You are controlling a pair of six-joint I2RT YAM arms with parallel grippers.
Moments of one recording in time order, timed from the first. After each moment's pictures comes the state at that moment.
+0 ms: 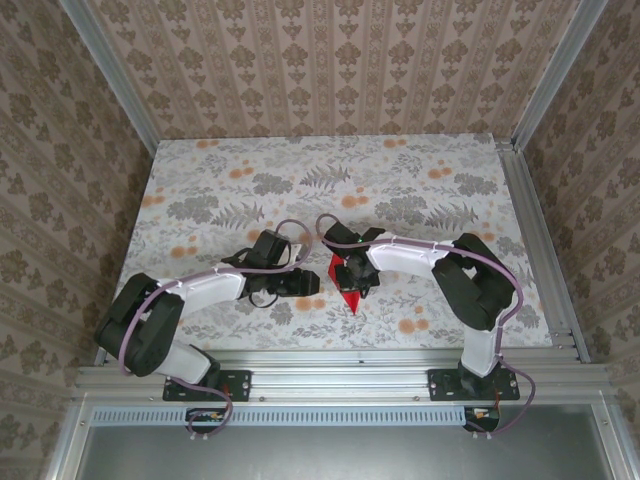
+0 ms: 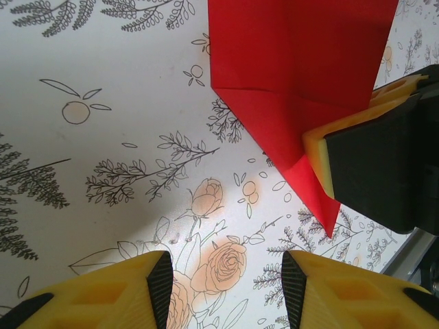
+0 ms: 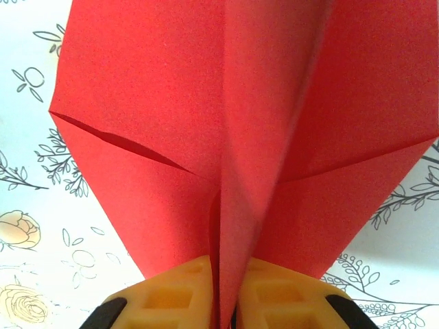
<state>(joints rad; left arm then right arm) -0.65 1.45 0.64 -0.17 0.48 -0.53 0.77 1.87 1.19 -0.71 0.00 0.65</state>
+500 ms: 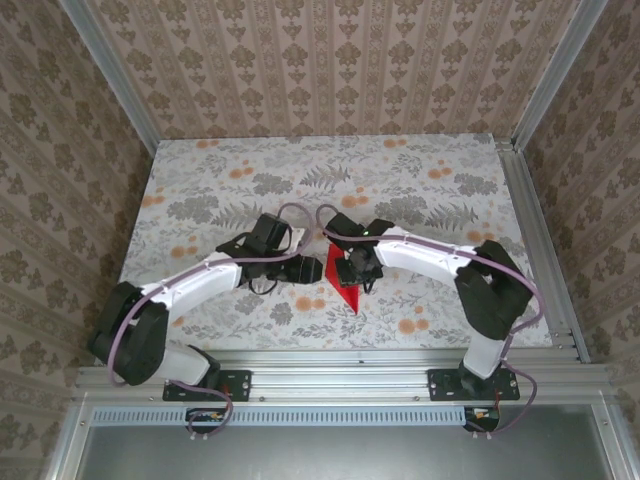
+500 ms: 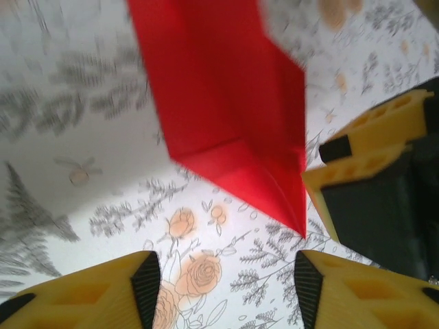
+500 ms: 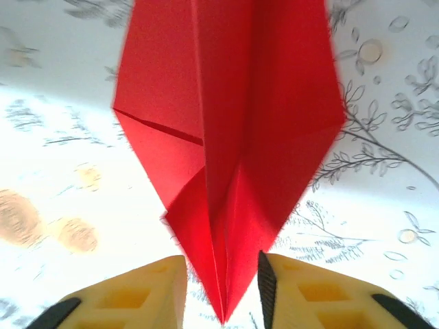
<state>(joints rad) -0.64 1.38 0.82 -0.37 0.41 -0.39 0.76 1.75 1.25 -0.84 0.02 0.58</state>
